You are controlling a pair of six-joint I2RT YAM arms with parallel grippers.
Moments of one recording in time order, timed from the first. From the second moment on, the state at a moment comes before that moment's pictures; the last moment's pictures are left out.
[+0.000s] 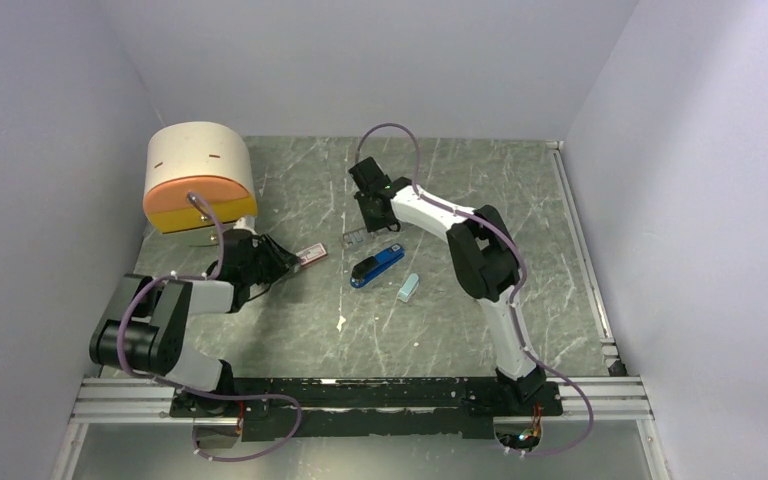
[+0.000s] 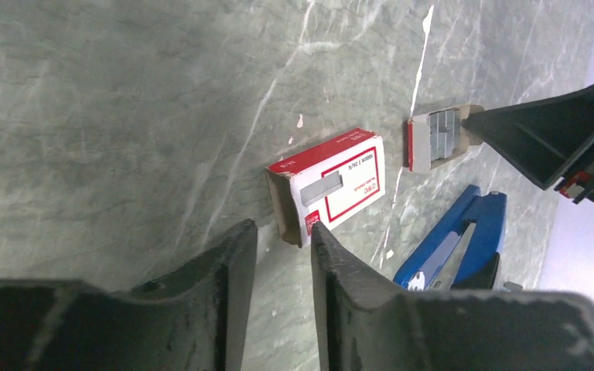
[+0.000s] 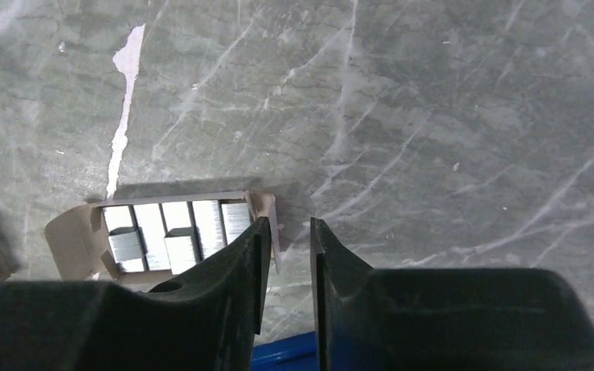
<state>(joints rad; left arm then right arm) -0.17 1.50 0.37 0.52 0.22 -0.80 0.66 2.23 1.74 -0.55 0.18 0.23</state>
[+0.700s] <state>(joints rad) -0.18 0.97 0.46 0.10 0.18 -0.73 0.65 1.74 1.34 -0.46 0.19 0.35</state>
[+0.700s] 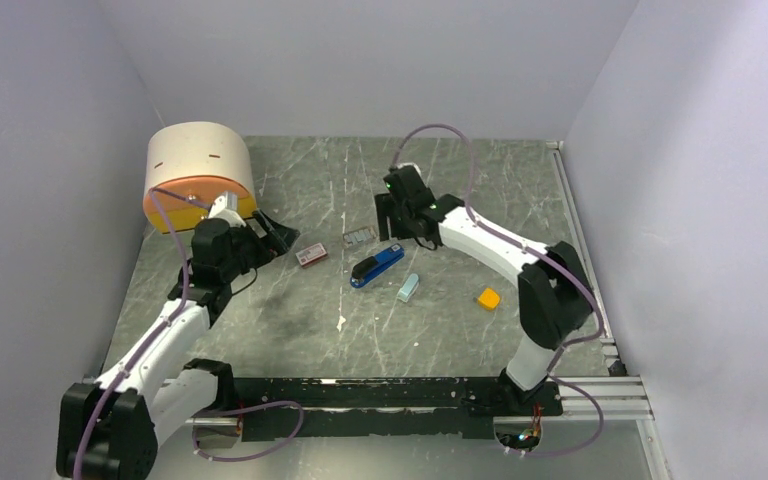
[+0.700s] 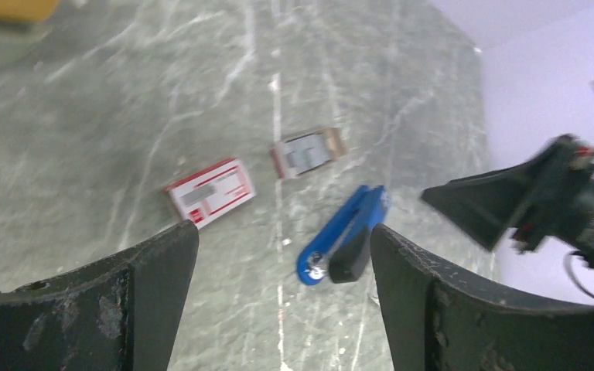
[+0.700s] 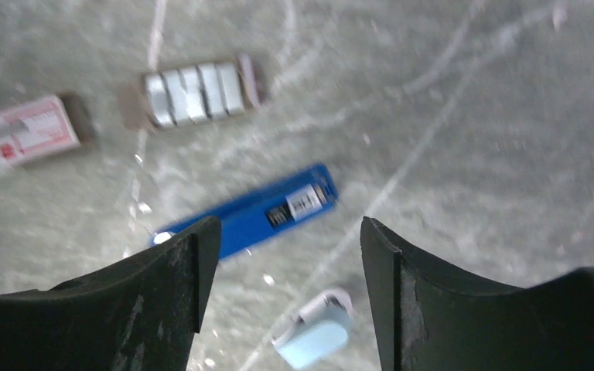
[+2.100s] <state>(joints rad) -0.35 0.91 0.51 -0.08 0.10 -0.76 1.01 1.67 1.20 -0.44 0.49 0.58</state>
